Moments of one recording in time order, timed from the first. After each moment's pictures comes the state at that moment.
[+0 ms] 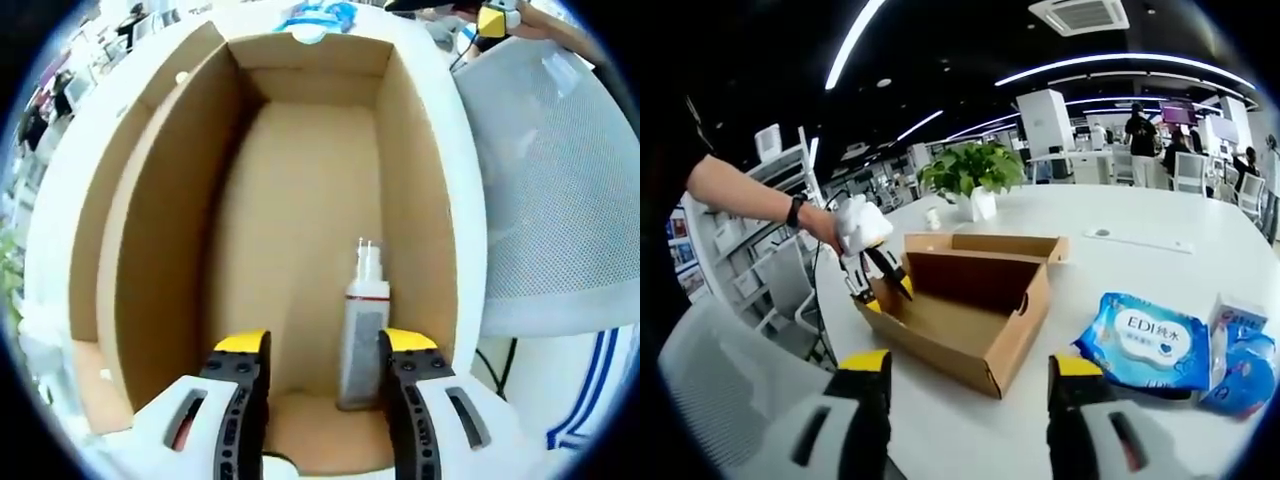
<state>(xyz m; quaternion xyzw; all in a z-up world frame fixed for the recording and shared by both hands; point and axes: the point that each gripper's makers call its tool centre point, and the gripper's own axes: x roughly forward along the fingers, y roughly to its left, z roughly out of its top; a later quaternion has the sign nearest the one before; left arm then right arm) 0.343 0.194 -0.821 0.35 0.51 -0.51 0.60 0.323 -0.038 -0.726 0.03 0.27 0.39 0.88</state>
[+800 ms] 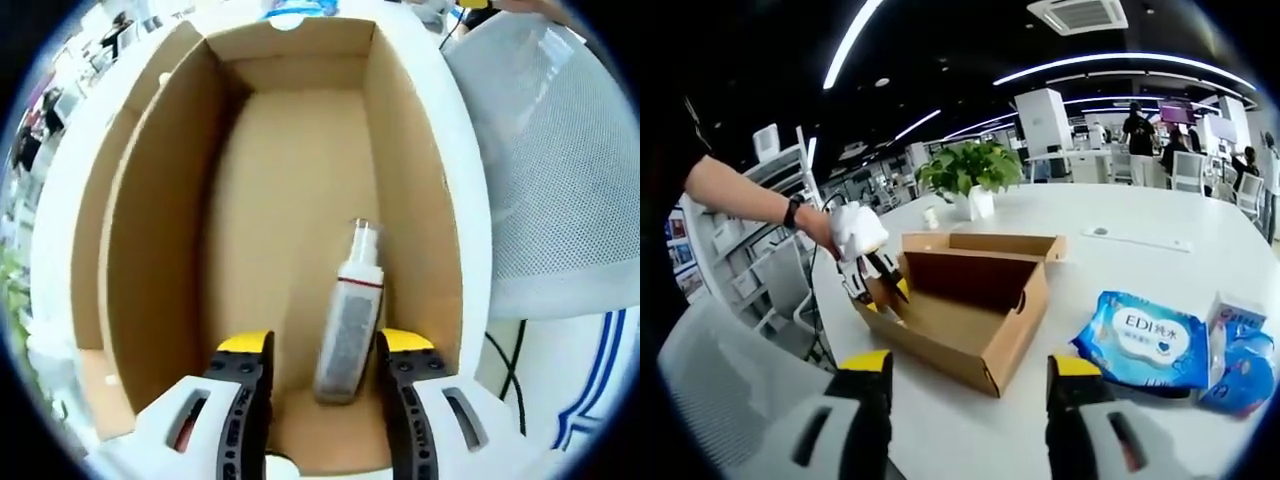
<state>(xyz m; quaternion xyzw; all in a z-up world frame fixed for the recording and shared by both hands) 0.338 0.202 -0.830 0.39 0.50 -0.51 0.58 0.324 -0.040 -0.727 0.03 0.27 0.39 0.88</state>
